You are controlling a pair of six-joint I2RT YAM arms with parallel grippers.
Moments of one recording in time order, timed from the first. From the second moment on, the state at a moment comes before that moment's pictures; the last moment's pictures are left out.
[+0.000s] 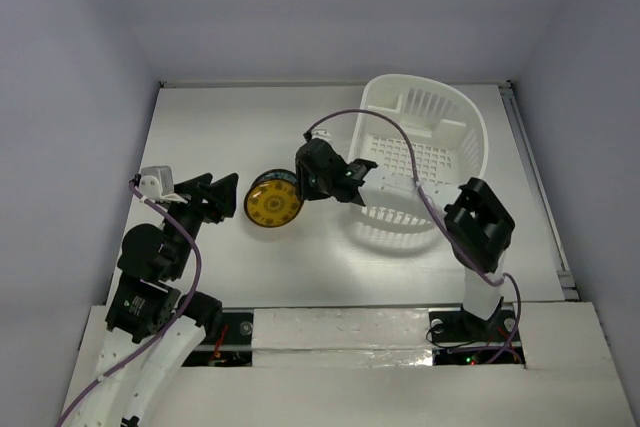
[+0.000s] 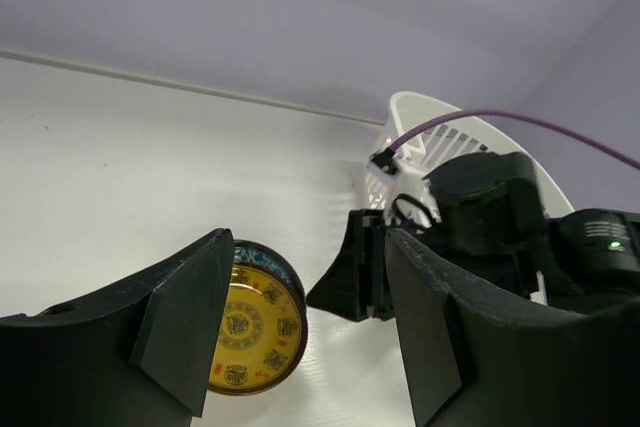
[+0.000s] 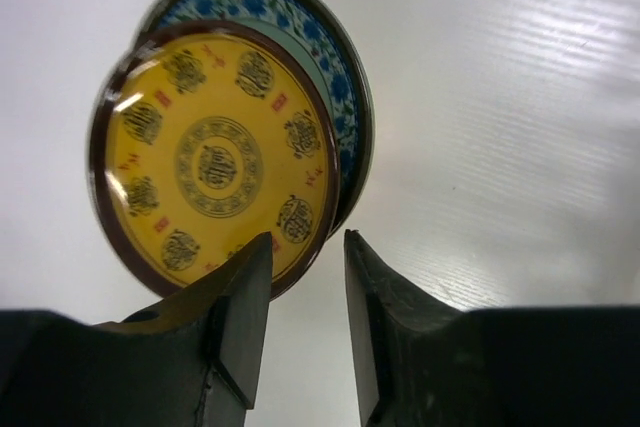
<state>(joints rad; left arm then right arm) -0.40 0.32 0.70 -0.29 -0.15 -0.41 0.91 1.92 1.45 -0.33 0.20 0.66</state>
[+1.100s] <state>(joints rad) -0.38 0.34 0.70 -0.29 -0.18 -0.41 1.19 2.12 1.56 -0.28 0.10 0.52</state>
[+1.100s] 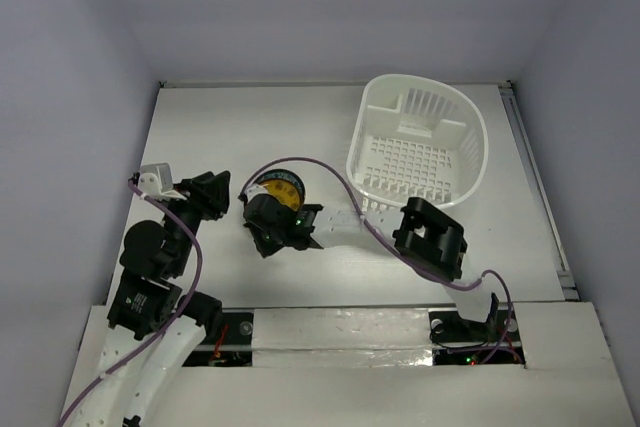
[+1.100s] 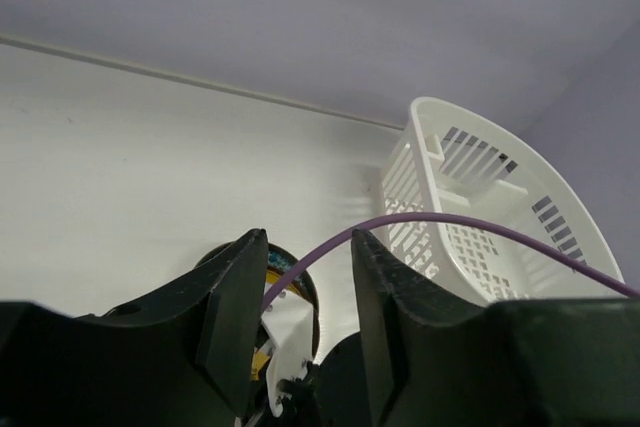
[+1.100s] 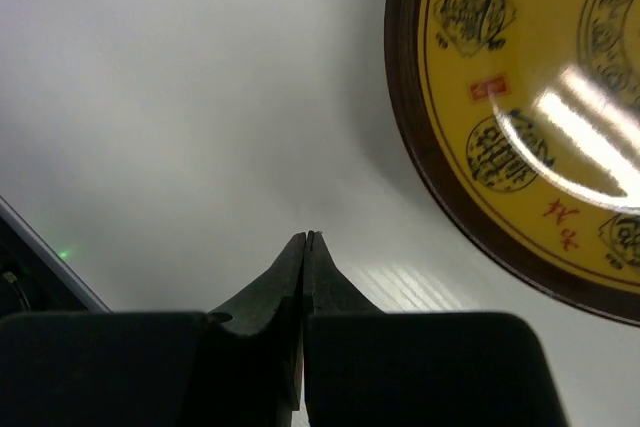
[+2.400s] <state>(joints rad) -0.37 0.34 0.70 -0.29 -0.15 -0.42 1.14 1.78 1.44 -0.30 0.26 0.54</state>
